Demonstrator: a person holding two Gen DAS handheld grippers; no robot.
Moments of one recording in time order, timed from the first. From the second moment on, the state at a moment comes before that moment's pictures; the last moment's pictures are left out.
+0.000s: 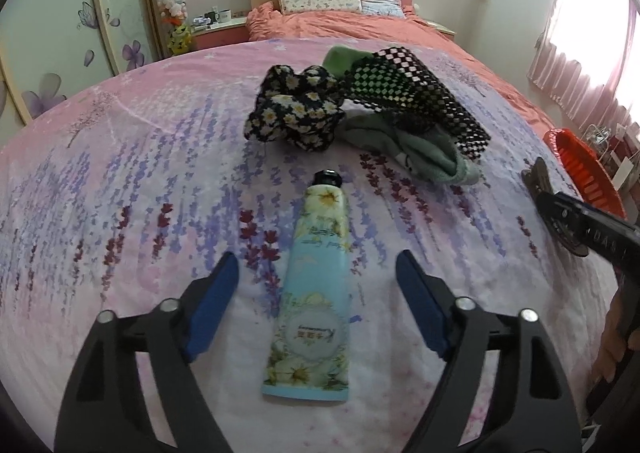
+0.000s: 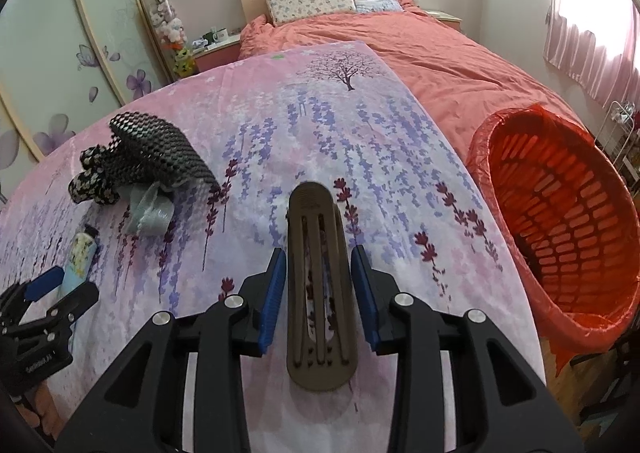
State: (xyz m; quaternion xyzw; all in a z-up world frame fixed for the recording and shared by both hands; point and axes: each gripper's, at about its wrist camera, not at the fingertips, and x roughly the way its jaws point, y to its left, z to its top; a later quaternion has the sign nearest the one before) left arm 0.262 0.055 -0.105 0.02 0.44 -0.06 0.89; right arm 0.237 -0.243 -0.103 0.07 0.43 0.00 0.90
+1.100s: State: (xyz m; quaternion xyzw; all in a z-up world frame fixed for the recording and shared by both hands) left arm 0.254 0.035 -0.057 0.02 0.38 -0.09 0.92; right arm 0.207 -0.260 -0.061 0.09 0.36 0.03 0.93
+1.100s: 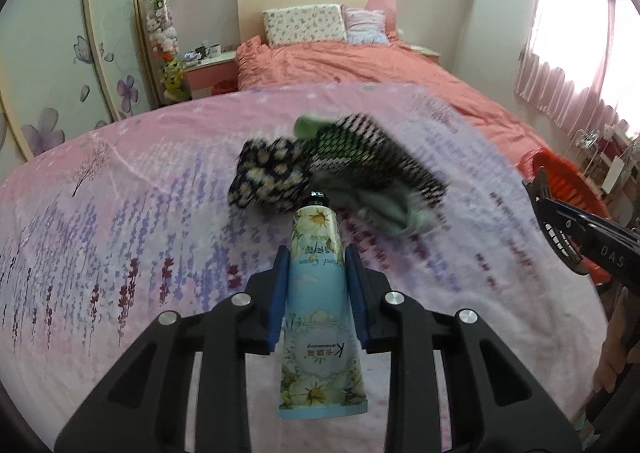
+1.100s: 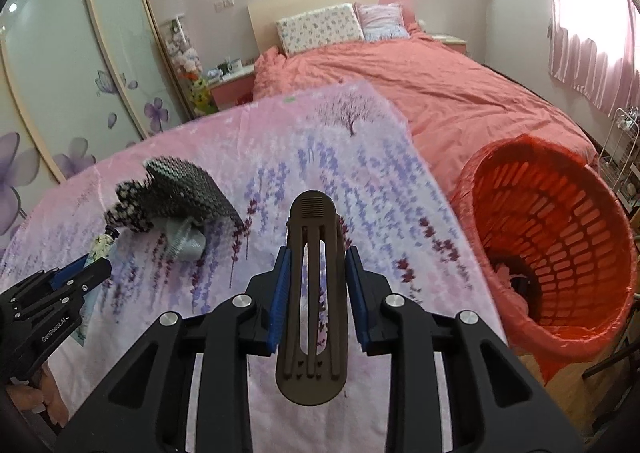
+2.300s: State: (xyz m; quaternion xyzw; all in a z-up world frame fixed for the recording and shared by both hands) left arm 0.276 -0.273 -0.030 0.07 0.33 -0.33 0.88; right arm 0.186 -0.487 -0.068 0.26 0.28 -0.13 0.92
